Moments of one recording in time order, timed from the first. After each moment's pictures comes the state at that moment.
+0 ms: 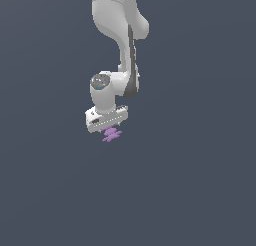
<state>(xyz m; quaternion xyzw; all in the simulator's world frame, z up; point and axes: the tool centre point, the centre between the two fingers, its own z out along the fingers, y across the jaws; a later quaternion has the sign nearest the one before) -0.074 -0.095 0.053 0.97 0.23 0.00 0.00</state>
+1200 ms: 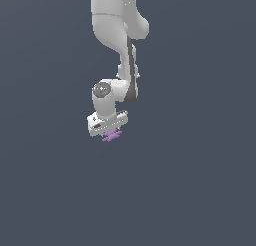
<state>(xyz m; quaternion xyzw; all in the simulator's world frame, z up) -0.074 -0.096 0.017 0.97 0.23 0.00 0.00</state>
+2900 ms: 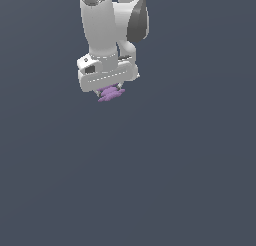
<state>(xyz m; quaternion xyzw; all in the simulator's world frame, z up) -0.113 -0.077 0.260 0.97 0.23 0.00 0.00</state>
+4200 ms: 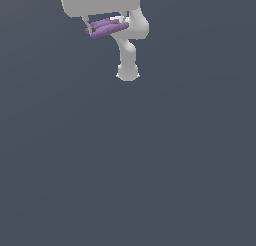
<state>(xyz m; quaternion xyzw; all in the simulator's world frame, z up) -0.138 -0.063 0.472 0.97 0.23 0.00 0.00</state>
